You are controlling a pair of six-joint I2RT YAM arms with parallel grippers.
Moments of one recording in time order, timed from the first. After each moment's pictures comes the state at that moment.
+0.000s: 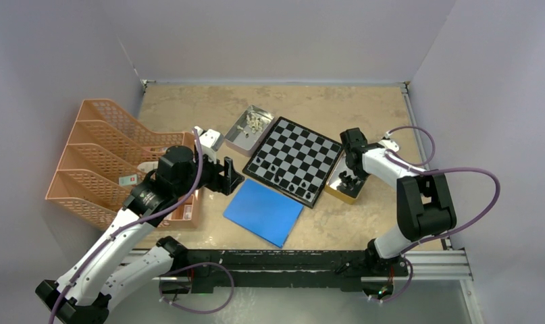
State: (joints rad) left arm -0.58 0.77 0.87 -0.54 0.16 -0.25; right arm 0.24 1.57 0.90 -0.60 0.70 1.20
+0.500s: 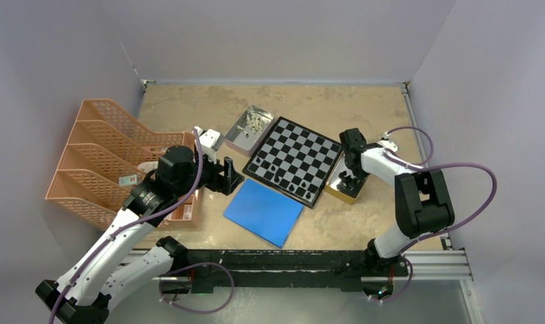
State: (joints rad) left arm -0.58 0.77 0.87 -0.54 0.16 -0.25; right arm 0.23 1.59 0.90 -0.58 0.69 1.20
